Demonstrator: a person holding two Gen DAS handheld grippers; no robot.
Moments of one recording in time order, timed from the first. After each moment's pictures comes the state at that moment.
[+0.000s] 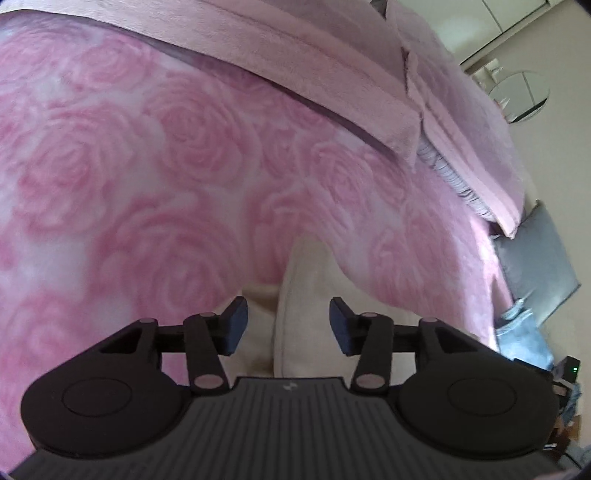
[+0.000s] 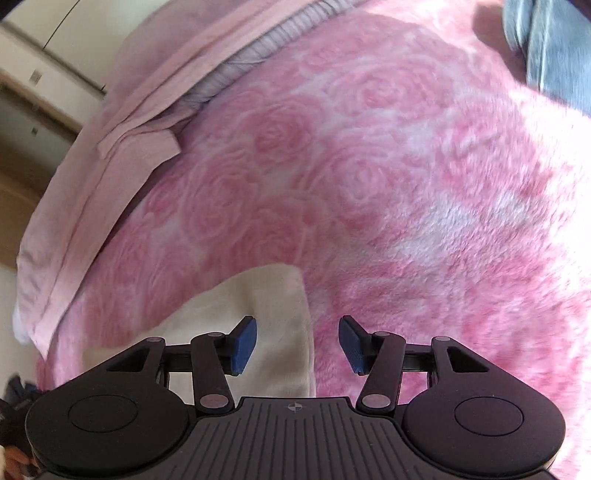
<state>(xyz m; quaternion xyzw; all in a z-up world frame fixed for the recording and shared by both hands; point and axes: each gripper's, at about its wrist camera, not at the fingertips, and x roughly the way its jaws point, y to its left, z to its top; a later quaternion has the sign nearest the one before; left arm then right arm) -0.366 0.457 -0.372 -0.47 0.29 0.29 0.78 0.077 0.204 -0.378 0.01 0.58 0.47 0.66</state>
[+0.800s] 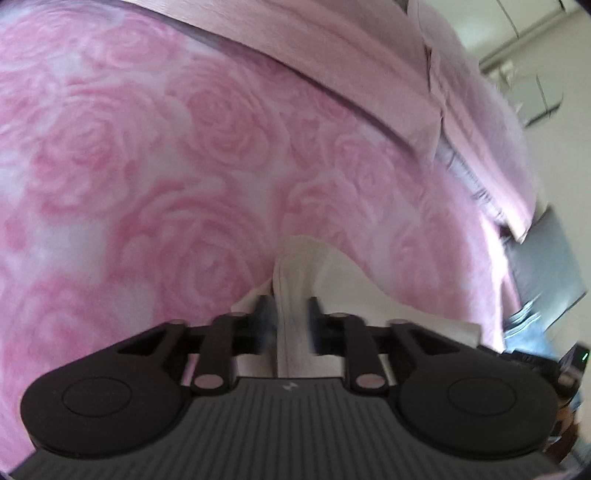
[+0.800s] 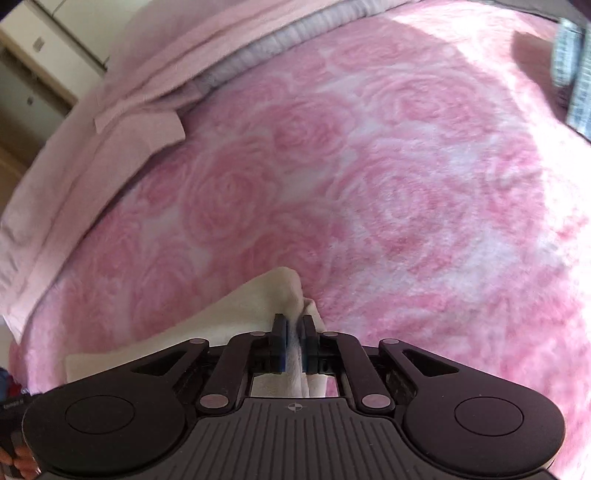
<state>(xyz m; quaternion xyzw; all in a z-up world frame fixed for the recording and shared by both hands) -0.403 0.447 -0.373 -0.50 0.28 0.33 0.75 0.052 0.234 -0.361 -0.05 0.55 0.47 0.69</state>
